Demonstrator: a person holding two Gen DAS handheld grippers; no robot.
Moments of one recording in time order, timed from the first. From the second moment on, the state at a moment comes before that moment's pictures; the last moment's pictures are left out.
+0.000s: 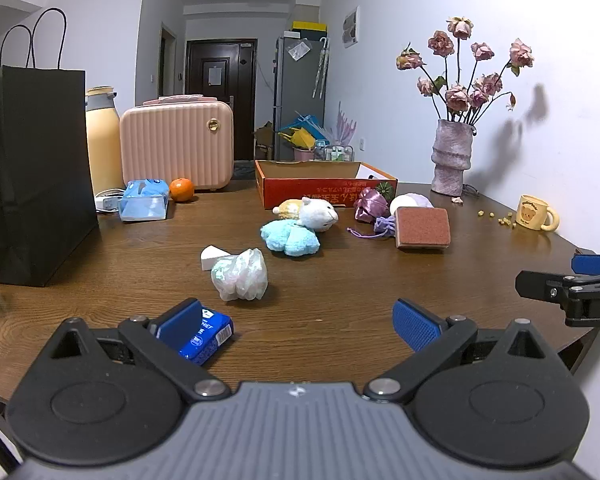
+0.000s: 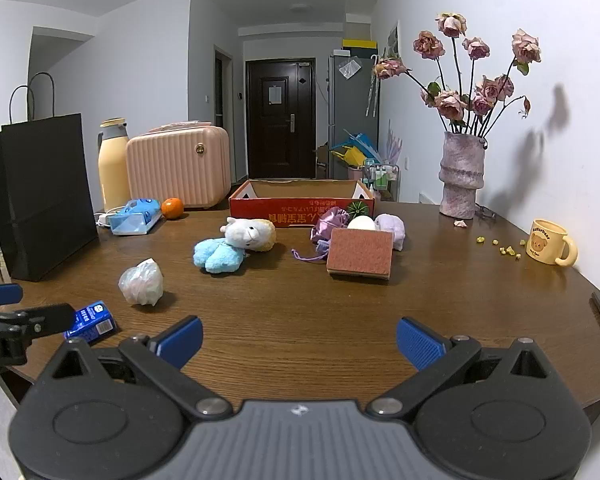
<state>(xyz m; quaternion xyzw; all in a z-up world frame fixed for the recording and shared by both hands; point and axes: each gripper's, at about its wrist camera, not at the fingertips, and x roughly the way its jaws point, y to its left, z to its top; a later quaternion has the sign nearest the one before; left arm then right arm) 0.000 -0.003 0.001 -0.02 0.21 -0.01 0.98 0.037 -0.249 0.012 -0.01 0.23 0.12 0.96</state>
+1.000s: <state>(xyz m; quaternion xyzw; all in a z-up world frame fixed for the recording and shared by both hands) -0.006 -0.004 0.002 -0.01 0.21 -0.01 0.98 0.034 -0.249 0.012 -0.01 0.23 0.12 0.97</state>
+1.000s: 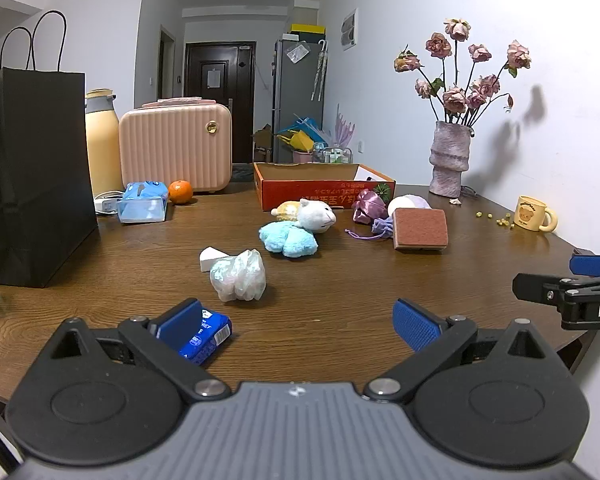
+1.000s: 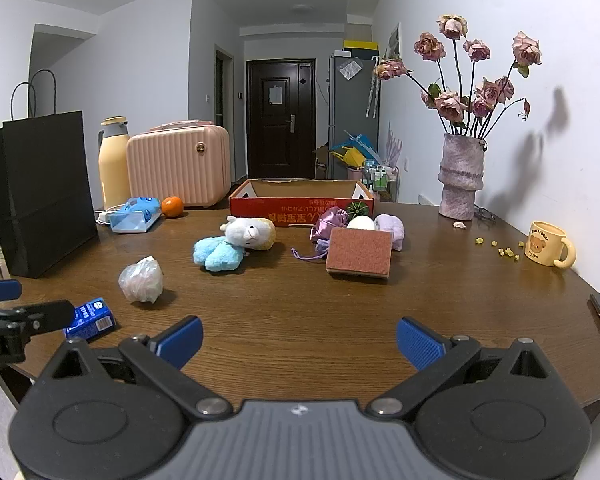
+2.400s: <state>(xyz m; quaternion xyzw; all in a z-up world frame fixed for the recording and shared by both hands) -0.006 -0.004 0.003 -0.01 0.21 -0.01 0.98 0.032 -0.247 0.011 -0.01 0.23 0.12 0.97</state>
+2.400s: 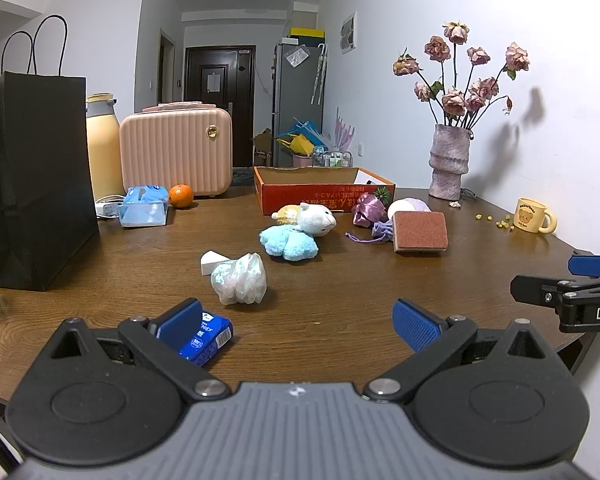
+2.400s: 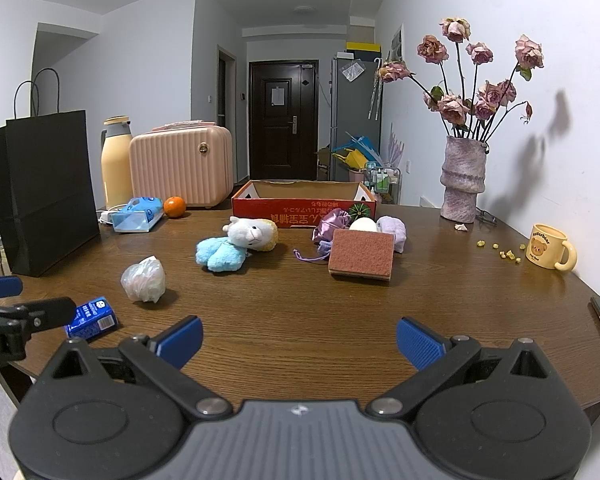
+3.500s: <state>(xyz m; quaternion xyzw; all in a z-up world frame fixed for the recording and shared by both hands) 0.031 0.036 -0.020 -0.03 0.25 0.02 0.97 0.070 -0.218 -0.015 -0.01 0.27 0.14 0.95</state>
